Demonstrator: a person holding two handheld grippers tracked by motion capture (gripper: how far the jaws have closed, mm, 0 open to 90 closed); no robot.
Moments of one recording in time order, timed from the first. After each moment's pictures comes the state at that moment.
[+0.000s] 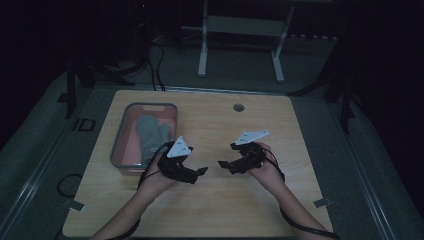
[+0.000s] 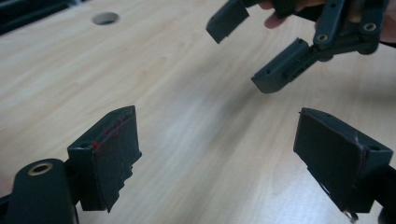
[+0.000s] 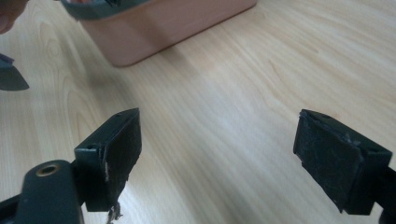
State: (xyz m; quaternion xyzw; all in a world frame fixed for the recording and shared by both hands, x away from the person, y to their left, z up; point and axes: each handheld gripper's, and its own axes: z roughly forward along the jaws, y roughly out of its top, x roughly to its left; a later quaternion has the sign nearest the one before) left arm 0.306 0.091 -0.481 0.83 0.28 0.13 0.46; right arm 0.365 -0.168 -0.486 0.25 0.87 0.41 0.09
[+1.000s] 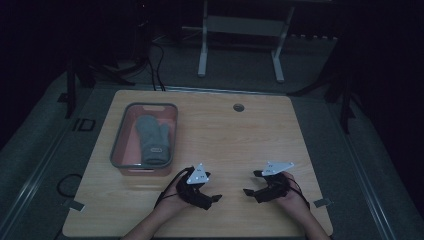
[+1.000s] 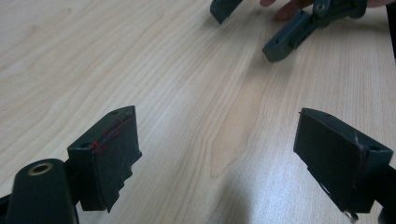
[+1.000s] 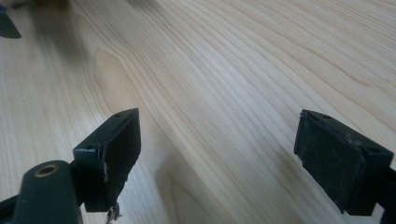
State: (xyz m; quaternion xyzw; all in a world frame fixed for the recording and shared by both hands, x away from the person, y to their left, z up) left arm 0.282 0.049 -0.550 0.86 0.23 0.08 0.45; right arm 0.318 -0.255 -0.556 0.26 0.88 0.40 0.07
